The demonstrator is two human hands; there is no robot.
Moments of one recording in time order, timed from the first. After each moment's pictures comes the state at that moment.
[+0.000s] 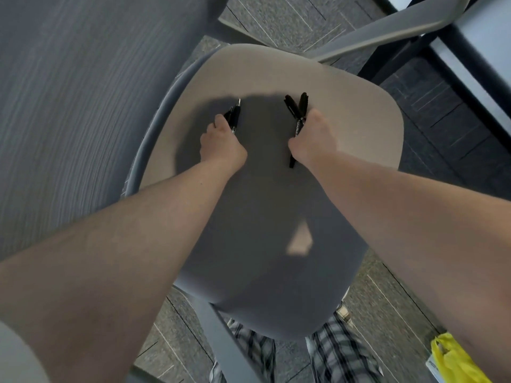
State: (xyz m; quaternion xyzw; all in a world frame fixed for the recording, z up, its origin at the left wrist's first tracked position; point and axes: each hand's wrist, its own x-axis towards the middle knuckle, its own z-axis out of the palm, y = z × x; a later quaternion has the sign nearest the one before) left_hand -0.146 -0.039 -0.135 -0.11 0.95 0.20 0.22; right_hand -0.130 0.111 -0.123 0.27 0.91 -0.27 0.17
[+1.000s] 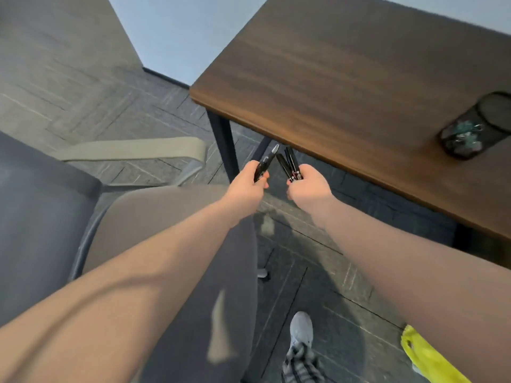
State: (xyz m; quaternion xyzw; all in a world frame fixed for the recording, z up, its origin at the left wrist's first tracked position) left_hand -0.079 0.245 0.059 0.19 0.83 0.41 0.31; right_hand -0.007 0.355 0.065 0.41 0.77 -0.49 0.05
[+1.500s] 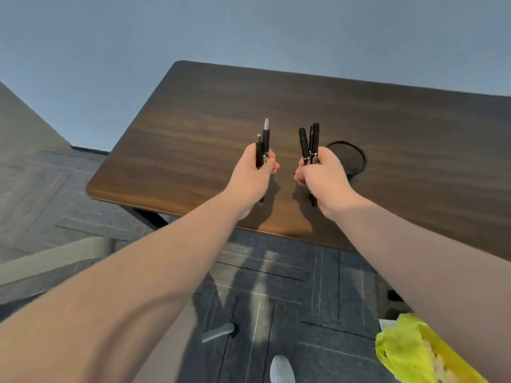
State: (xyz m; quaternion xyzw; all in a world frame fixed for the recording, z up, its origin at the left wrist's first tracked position) left_hand -0.027 0.477 0.169 0.30 0.74 0.52 0.31; right_hand 0.075 0.562 0.174 0.48 0.63 -0.58 -0.19
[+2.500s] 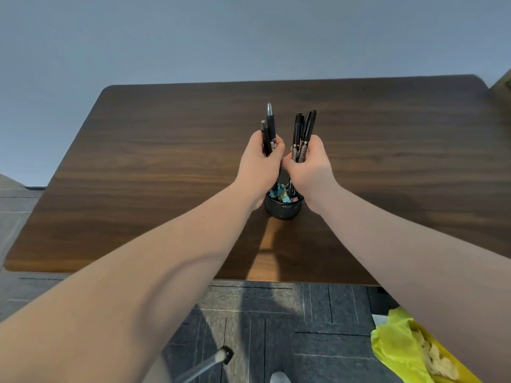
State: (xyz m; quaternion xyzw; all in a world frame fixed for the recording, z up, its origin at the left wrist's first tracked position) left_hand 0.024 0.641 0.172 0.30 0.71 0.53 0.35; right_hand 0.109 0.687 0.155 0.48 0.62 -0.54 -0.31
